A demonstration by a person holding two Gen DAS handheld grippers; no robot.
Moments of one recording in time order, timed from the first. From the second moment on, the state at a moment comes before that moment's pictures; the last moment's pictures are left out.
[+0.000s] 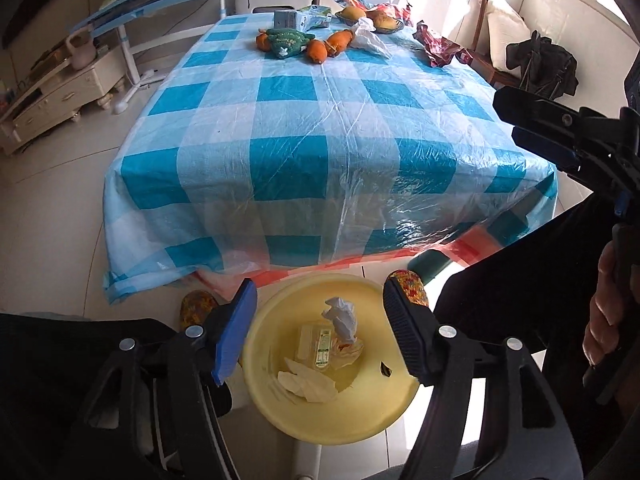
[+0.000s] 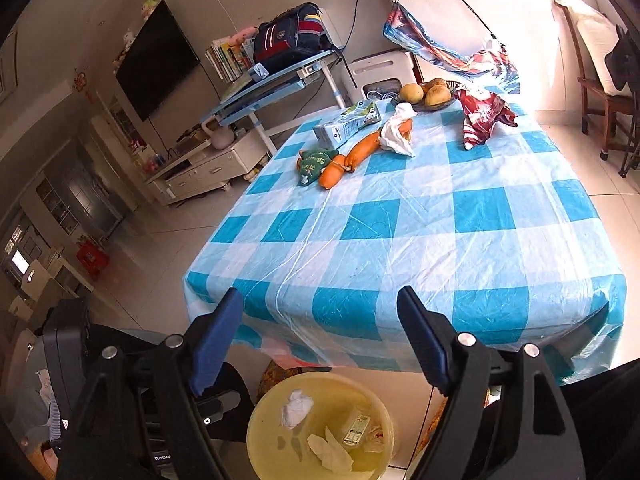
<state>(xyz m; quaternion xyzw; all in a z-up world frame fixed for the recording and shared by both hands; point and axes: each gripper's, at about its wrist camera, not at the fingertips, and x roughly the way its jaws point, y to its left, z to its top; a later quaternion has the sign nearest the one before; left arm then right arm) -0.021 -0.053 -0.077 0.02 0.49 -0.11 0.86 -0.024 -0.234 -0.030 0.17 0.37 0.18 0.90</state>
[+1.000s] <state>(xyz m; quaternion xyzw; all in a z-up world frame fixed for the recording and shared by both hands) -0.014 -0.032 -0.054 -0.01 0.43 -0.04 0.90 -0.025 -0.226 -0.030 0.13 0.36 0.18 0.91</state>
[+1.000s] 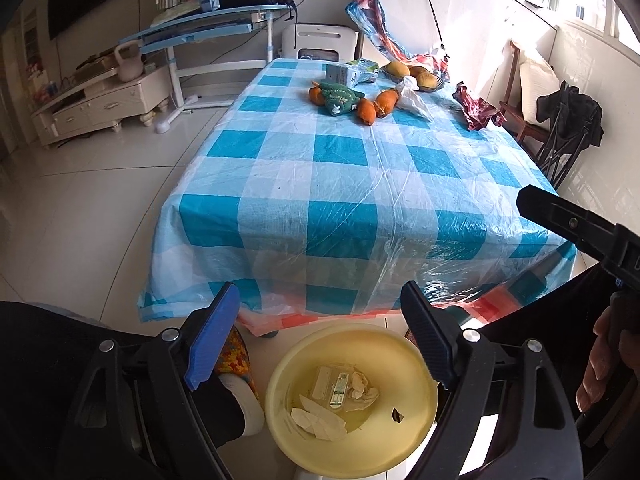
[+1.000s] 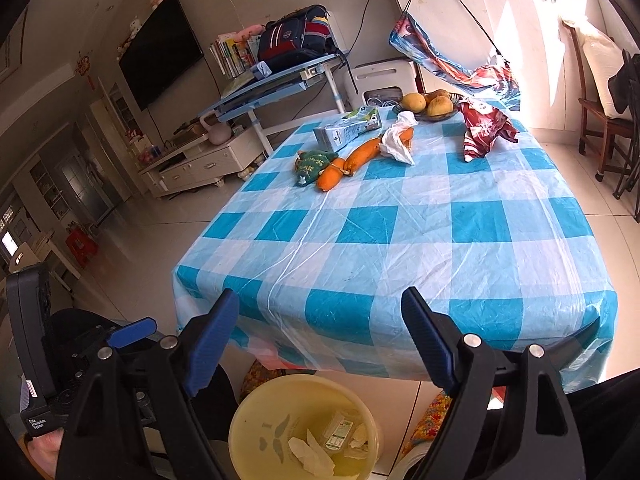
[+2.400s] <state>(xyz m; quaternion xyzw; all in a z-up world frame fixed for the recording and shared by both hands) 0.281 -0.052 -0.079 -0.09 0.45 -0.06 0.88 0.235 -0.205 -0.063 0.09 0.45 0.20 0.87</state>
